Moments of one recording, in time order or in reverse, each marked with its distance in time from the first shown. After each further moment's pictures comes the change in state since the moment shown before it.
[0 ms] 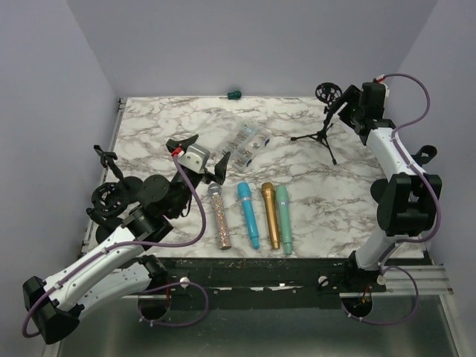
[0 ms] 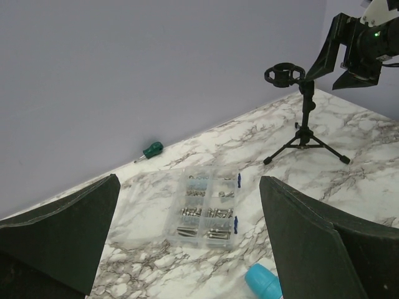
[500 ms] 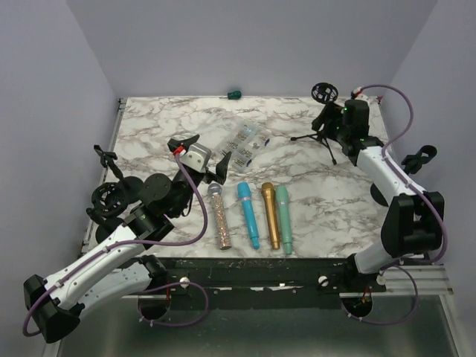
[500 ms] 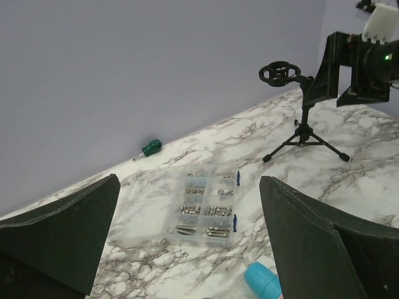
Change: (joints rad) left arm 0.000 0.014 0.008 -0.006 0.001 -0.004; right arm 0.108 -0.176 -0.209 0.063 0.035 -0.133
